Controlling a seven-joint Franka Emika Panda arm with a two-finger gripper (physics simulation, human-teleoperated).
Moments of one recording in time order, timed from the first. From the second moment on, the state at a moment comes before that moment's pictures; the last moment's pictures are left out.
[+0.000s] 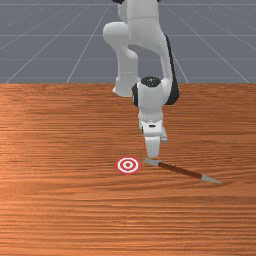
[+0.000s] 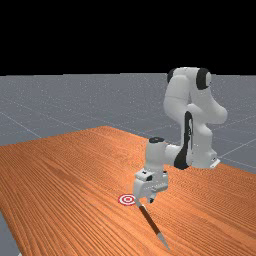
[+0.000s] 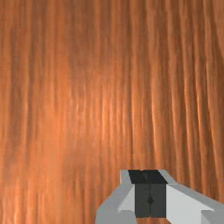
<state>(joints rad) 0.13 0.60 0.03 -2.23 0.03 2.98 -0.66</state>
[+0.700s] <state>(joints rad) 0.07 0.67 0.06 -2.05 0.01 2.81 -0.75</state>
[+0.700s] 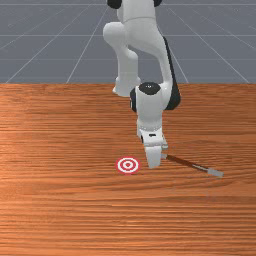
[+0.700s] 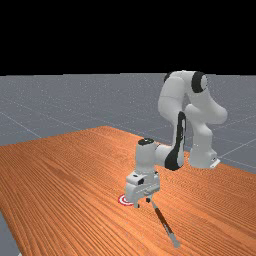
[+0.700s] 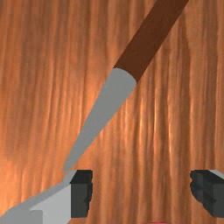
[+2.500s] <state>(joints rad) 0.19 0.63 0.13 -1.89 0.04 2.68 -0.62</state>
